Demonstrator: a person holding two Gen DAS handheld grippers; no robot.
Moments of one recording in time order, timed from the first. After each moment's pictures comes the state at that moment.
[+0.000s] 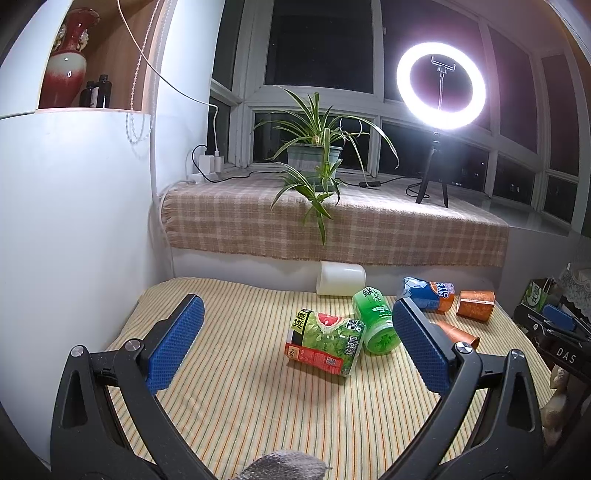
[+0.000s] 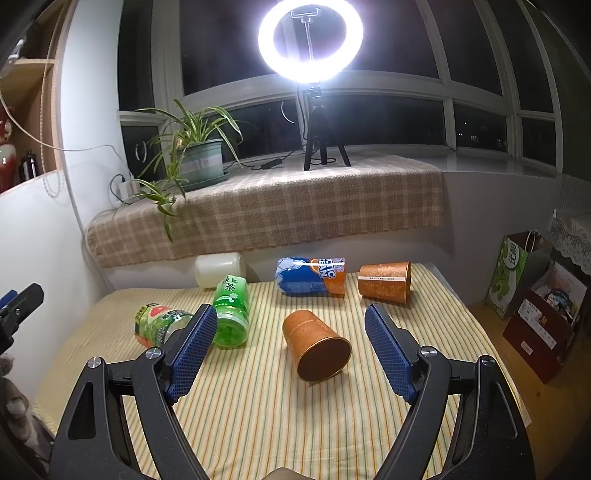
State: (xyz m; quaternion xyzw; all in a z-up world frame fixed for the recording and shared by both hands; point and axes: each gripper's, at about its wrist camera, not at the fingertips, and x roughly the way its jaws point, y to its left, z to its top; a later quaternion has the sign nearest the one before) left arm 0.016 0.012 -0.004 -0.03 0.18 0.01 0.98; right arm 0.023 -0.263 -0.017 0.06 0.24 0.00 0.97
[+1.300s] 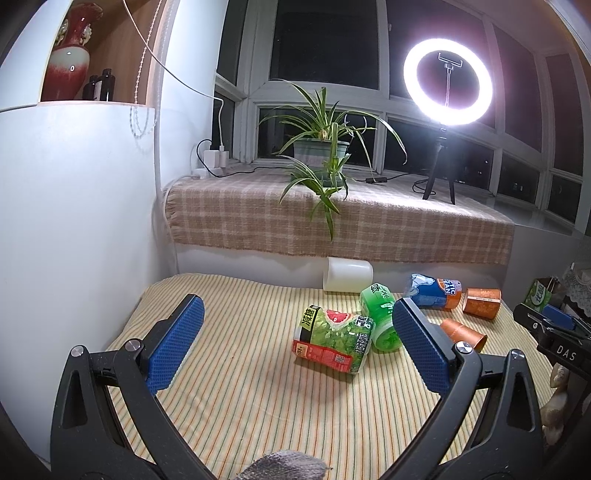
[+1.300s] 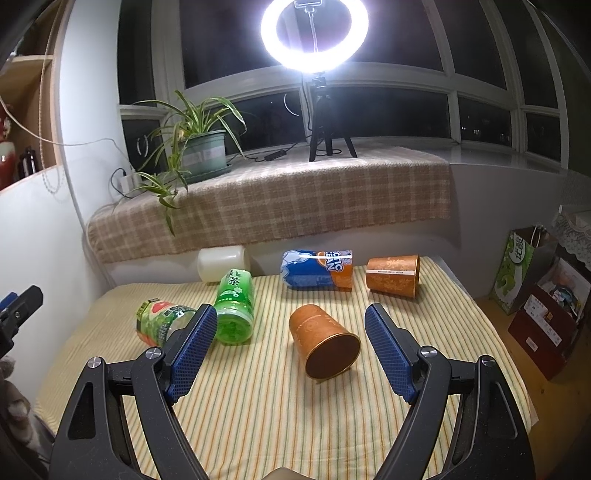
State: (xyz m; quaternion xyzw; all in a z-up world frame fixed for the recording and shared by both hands) left arm 0.015 0.017 -0.012 -0.04 0.19 0.01 0.98; right arm 0.035 -0.256 -0.022 0.06 0.26 0.00 0.96
